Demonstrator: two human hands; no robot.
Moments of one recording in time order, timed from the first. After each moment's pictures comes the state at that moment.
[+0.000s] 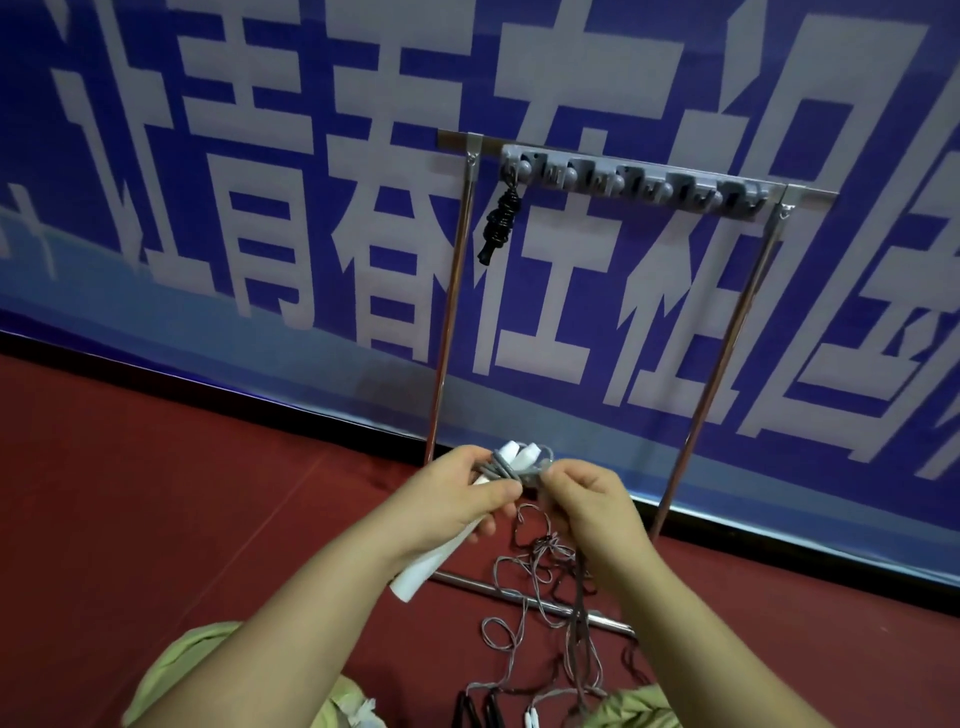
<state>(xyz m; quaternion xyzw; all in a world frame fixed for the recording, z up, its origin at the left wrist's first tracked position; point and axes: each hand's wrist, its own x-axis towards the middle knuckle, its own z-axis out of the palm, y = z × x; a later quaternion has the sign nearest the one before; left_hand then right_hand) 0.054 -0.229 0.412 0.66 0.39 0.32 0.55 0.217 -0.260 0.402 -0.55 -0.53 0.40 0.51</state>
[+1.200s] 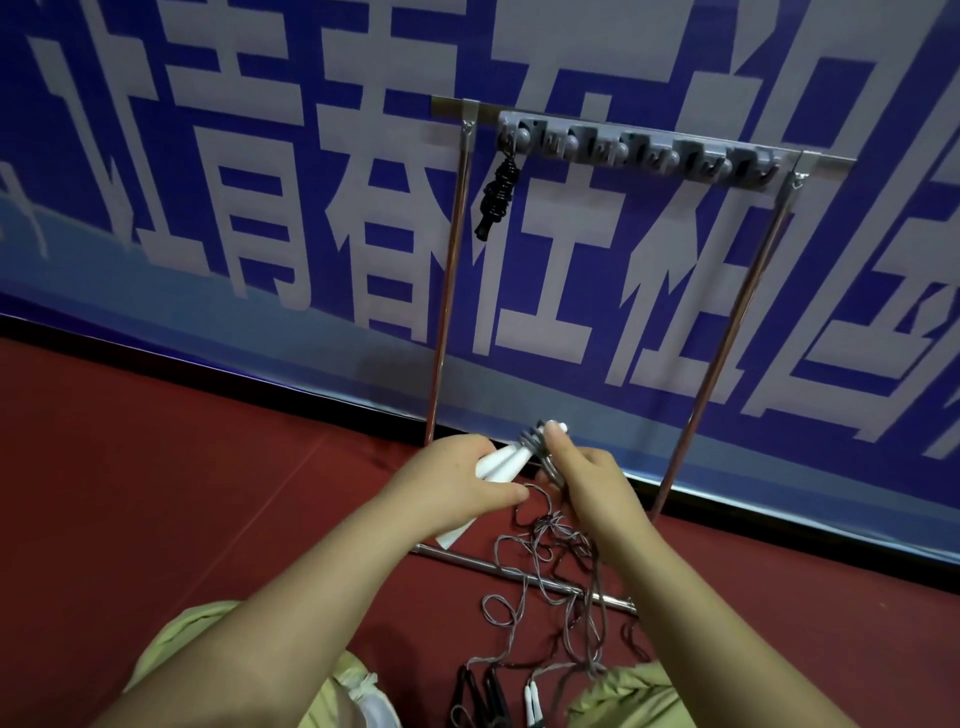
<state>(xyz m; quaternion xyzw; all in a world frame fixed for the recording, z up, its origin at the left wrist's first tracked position) 0.067 -0.215 0.406 0.78 0.52 0.20 0.29 0.227 -0.248 0.400 -0.66 -0.51 0.36 0.43</state>
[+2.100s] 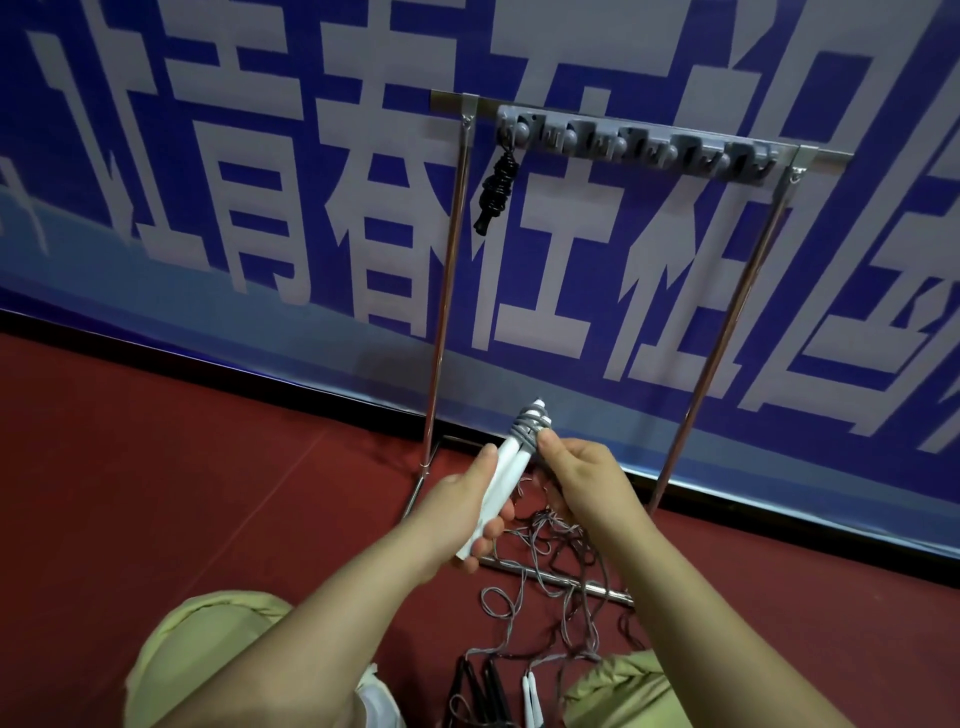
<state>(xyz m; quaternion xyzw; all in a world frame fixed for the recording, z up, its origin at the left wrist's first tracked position) 0.079 -0.237 0.374 0.50 0.47 0.28 0.67 0.229 -0.251 0.396 -0.62 -0.54 0.38 0.43</state>
